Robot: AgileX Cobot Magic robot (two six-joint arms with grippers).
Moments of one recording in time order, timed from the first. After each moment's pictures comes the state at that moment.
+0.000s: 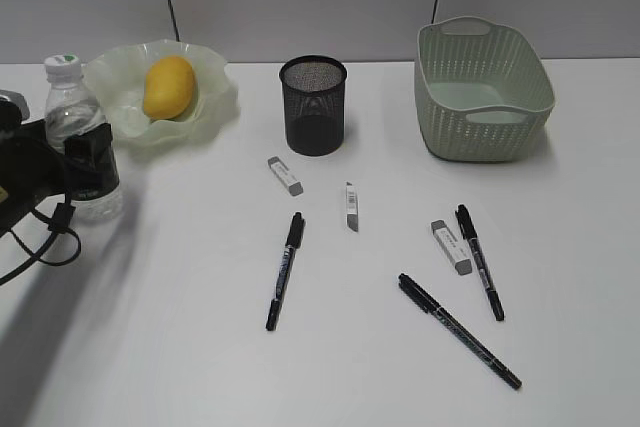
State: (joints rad) left arm -0.14 2.00 -0.52 0.06 -1.21 0.01; right arm 0.20 -0.01 -0.50 -0.04 1.04 -0.05
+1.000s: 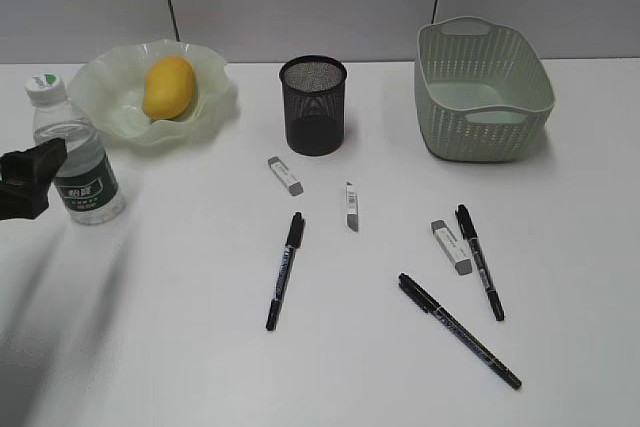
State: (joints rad) left arm -0.14 1.52 -0.25 0.06 -0.95 0.01; right arm 0.20 -0.01 -0.50 -0.04 1.04 -0.05
